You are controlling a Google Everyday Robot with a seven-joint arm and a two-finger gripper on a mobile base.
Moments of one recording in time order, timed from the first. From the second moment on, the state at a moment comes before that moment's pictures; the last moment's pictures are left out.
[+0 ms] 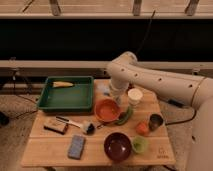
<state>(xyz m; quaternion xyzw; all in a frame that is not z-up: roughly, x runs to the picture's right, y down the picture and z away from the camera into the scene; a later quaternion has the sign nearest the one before) 0.056 0.057 0.787 -0.12 -0.25 -0.83 0.48</state>
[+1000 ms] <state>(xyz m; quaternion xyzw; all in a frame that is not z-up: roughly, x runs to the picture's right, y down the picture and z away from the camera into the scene) 0.048 0.091 0.815 -0.17 -0.26 -0.85 0.42</state>
